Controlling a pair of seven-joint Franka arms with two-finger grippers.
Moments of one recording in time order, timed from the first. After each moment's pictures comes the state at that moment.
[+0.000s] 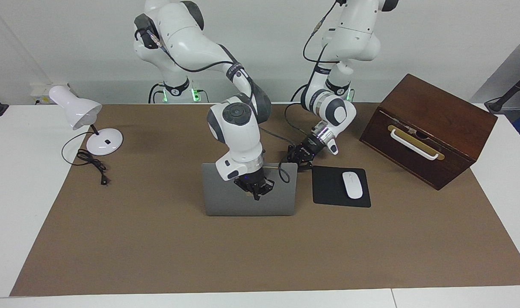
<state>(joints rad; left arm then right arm) -0.48 0.22 0.00 -2.41 -2.43 2.41 -0.36 0.42 0.61 0.08 -1.39 0.00 2.20 0.85</state>
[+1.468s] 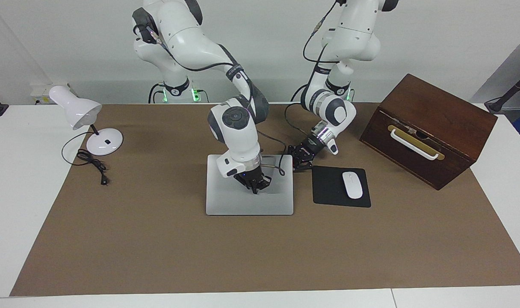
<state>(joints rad) -0.48 0.22 0.00 -2.41 -2.43 2.41 -0.36 0.43 0.56 0.09 -1.55 0.03 2.25 0.87</state>
